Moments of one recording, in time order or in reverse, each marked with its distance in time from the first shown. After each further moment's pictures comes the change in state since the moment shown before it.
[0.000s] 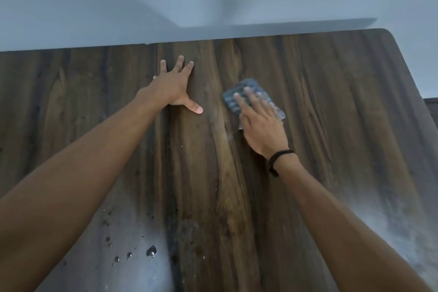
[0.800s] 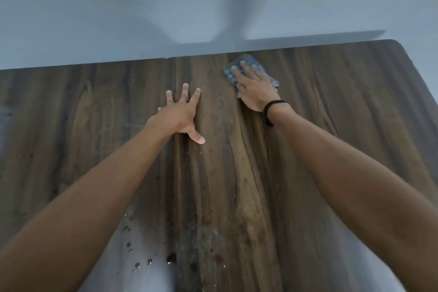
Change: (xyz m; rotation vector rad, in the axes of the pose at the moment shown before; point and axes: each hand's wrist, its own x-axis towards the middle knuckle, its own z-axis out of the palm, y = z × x) left_hand -0.044 -0.014 0.022 0.046 -0.136 -0.048; right_hand 0.123 -0.005 -0.019 -0.062 -0.057 -0.072
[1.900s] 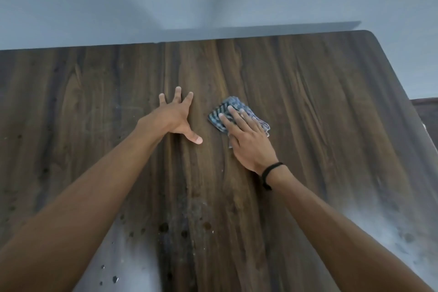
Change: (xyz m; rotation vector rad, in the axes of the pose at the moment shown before) left_hand -0.033 0.004 0.034 -0.041 -0.025 -0.007; right_hand -0.176 -0.026 0.046 0.036 0.048 -0.022
